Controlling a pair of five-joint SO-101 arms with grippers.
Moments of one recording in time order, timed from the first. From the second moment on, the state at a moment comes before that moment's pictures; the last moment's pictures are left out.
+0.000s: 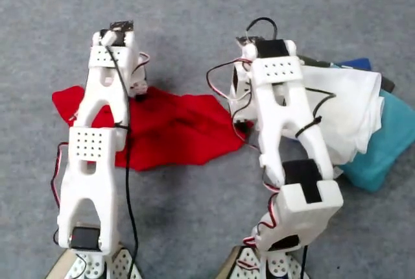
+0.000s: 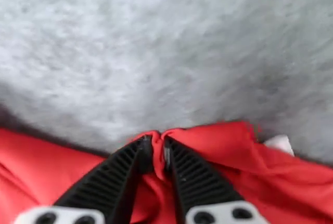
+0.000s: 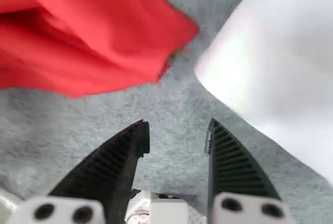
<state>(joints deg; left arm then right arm) -3.6 62.0 -62.1 100.2 8.7 -8.0 11.7 -5.0 100.2 -1.6</state>
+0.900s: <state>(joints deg) -28.1 16.6 -13.7 100.2 -4.1 -26.5 37.1 -17.0 99.2 3.4</state>
